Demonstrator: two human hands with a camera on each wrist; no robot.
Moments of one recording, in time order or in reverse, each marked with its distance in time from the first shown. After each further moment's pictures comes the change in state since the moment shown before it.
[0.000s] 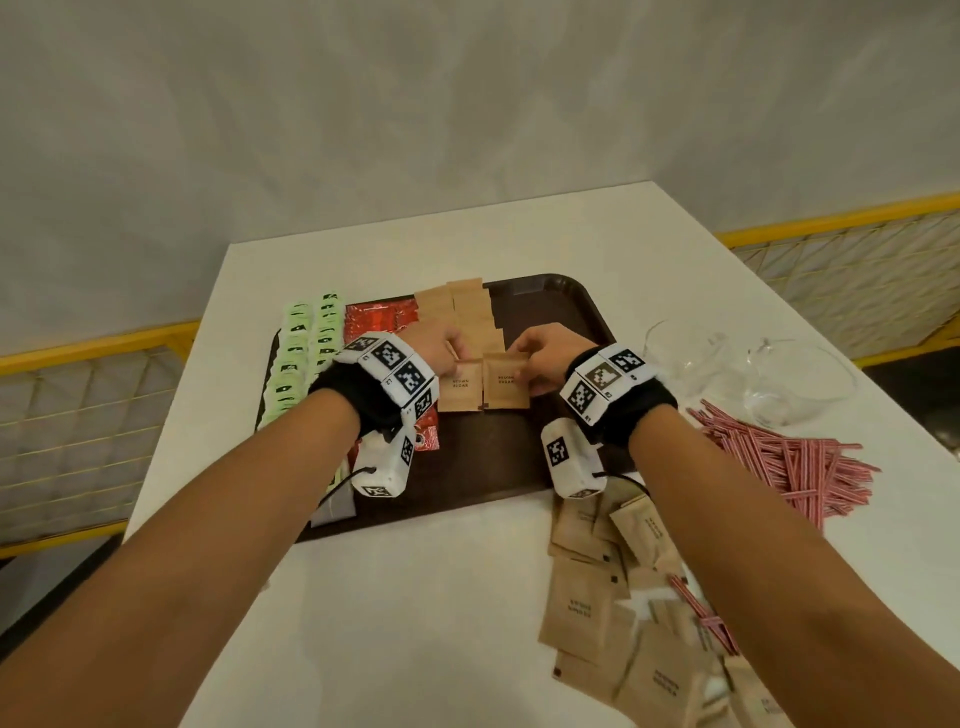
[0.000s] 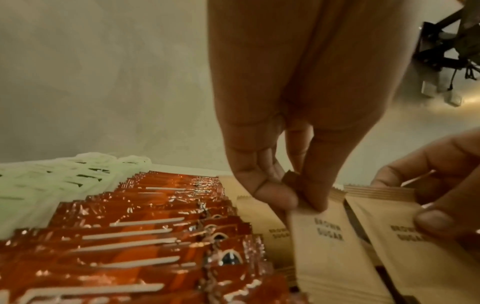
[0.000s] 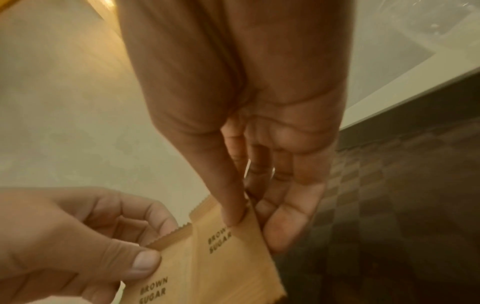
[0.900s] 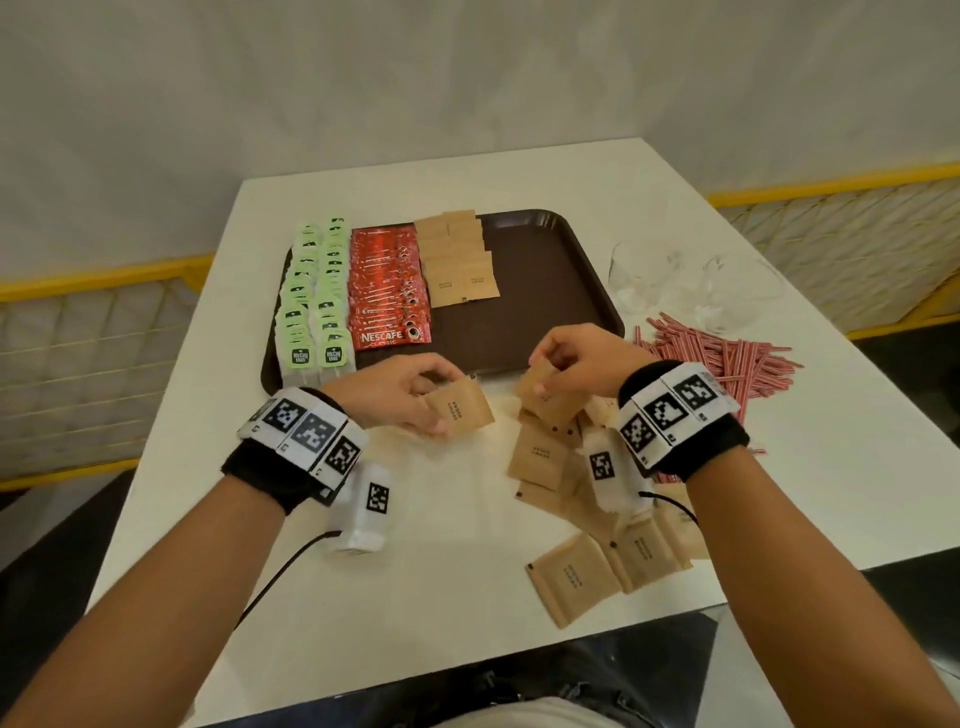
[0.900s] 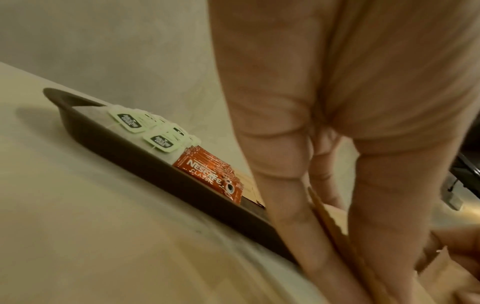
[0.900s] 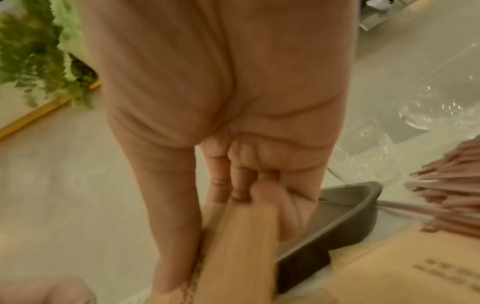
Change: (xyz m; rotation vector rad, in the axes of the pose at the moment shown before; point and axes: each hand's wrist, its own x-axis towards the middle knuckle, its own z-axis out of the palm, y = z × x) left_hand -0.168 -0.026 0.071 -0.583 -0.300 0.106; right_hand -0.155 0.055 0.015 -0.241 -0.054 -0.166
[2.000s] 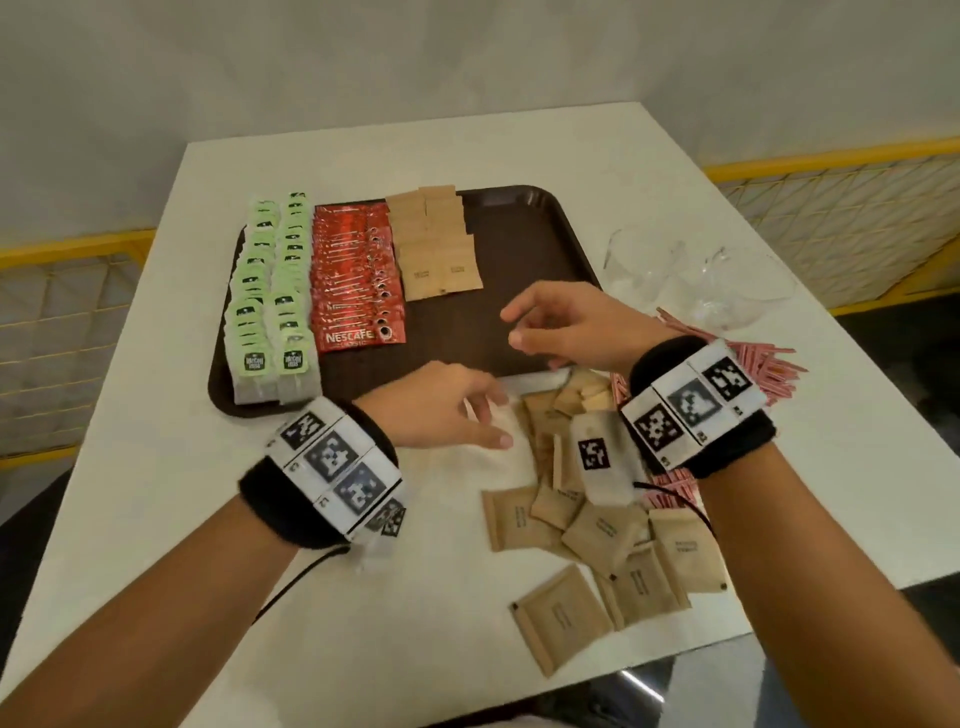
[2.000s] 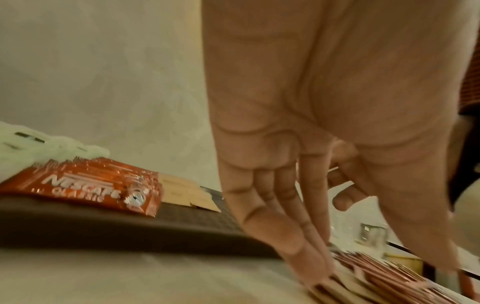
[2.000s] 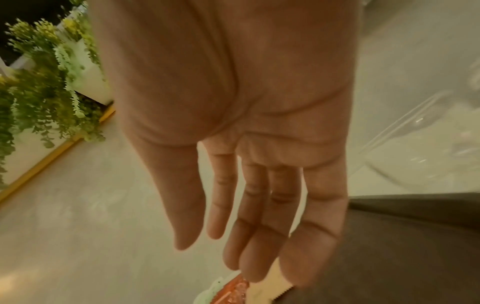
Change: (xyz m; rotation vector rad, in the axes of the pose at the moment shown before) left_hand 0.030 0.042 0.028 0.574 -0.052 0.128; right_hand 0.012 -0.021 -0.027 0.144 -0.008 -0.098
